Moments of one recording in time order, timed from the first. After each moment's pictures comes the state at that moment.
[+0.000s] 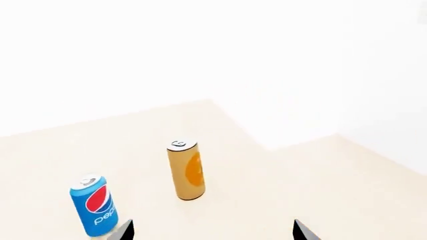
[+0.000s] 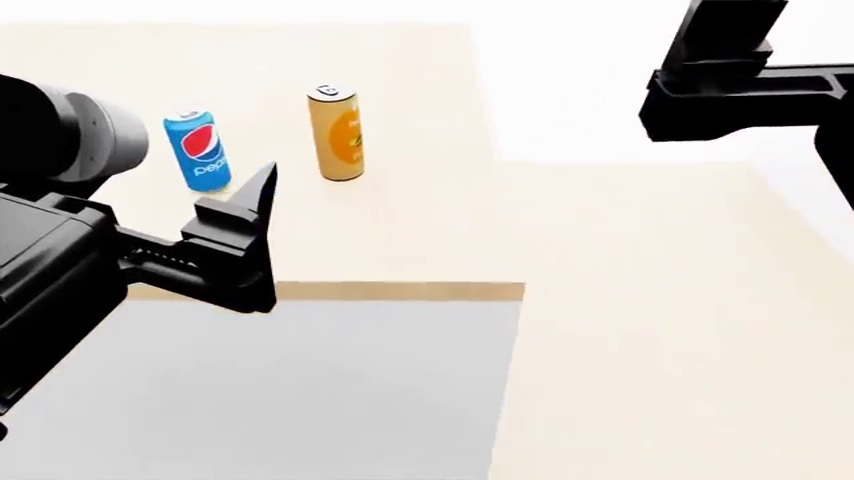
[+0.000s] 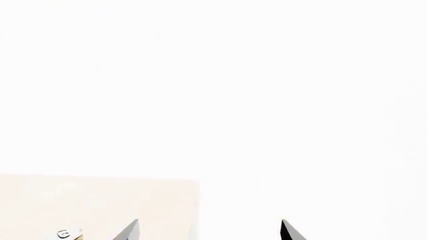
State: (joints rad) left arm -1.25 -1.01 0.40 0.77 -2.09 -0.85 -1.15; right arm 1.58 1.00 -0.69 -0.74 1.89 0.60 1.33
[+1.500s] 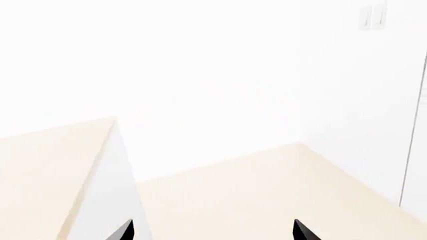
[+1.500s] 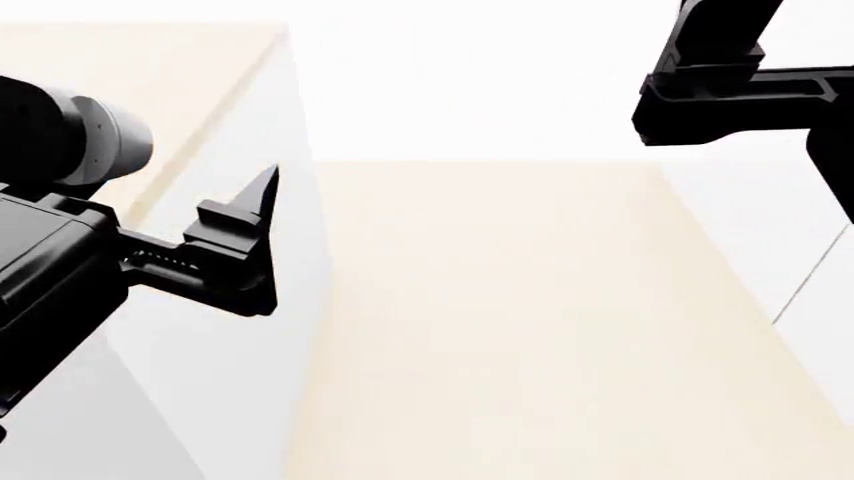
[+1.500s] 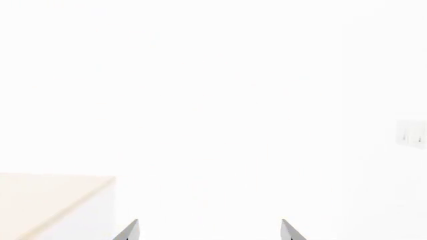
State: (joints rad) left arm -1.27 -1.02 0.42 0.77 -2.10 -0.85 -1.15; right arm 1.57 1.00 -0.68 -0.75 1.89 0.59 1.31
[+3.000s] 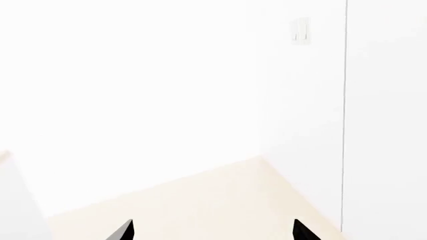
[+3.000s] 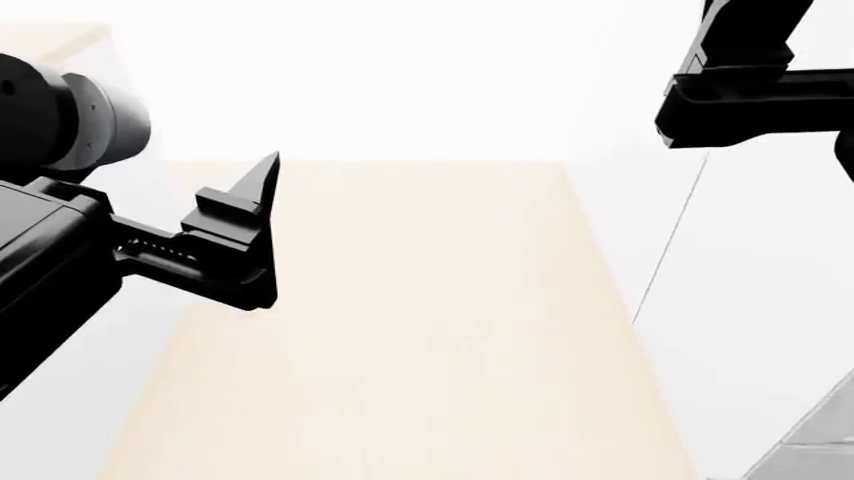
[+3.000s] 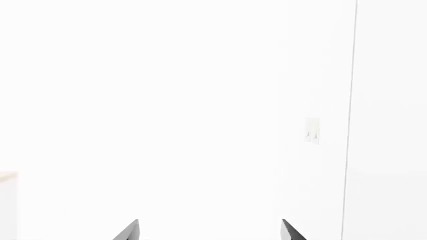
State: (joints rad) left arm -1.36 -1.01 0.46 0.76 -2.14 -0.86 -1.18; right arm 1.57 1.04 -0.67 -0.75 1.92 0.60 1.30
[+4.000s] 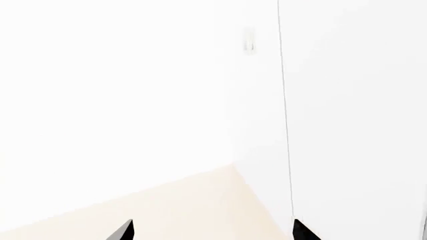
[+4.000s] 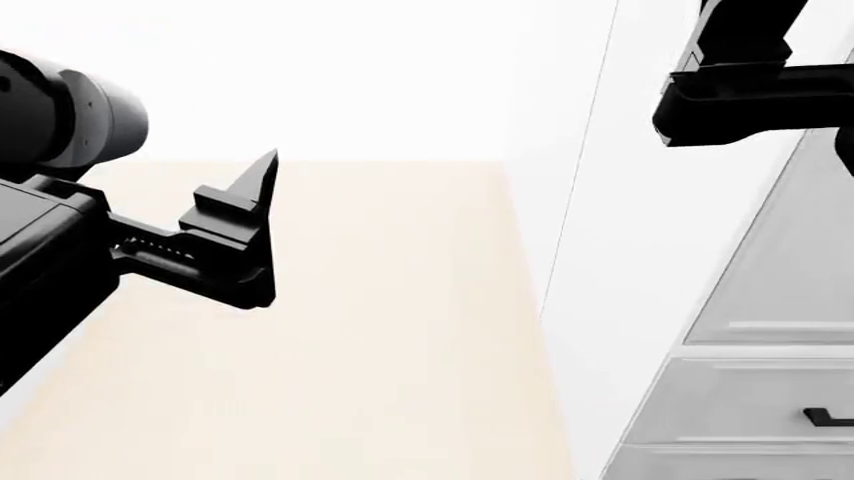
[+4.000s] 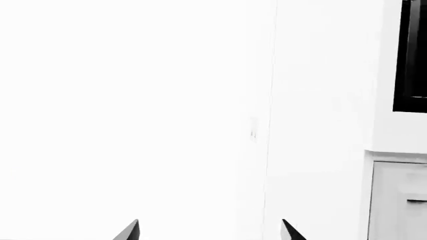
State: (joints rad) left arm -1.38 -1.01 0.48 0.76 -2.15 -0.86 -1.18; right arm 1.60 1.03 -0.68 -0.74 1.93 0.62 1.31
